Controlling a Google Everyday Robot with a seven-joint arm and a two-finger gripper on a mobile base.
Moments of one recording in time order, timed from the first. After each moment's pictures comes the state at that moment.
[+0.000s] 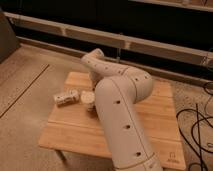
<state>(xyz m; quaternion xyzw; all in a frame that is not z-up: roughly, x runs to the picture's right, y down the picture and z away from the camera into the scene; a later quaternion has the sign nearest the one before) -0.045 -0.028 0.999 -0.19 0.19 0.58 0.77</state>
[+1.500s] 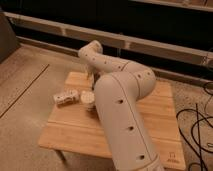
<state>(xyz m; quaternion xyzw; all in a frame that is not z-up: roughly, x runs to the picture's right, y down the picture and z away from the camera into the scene) -0.093 -0.108 0.931 -0.14 0.07 0.59 0.79</state>
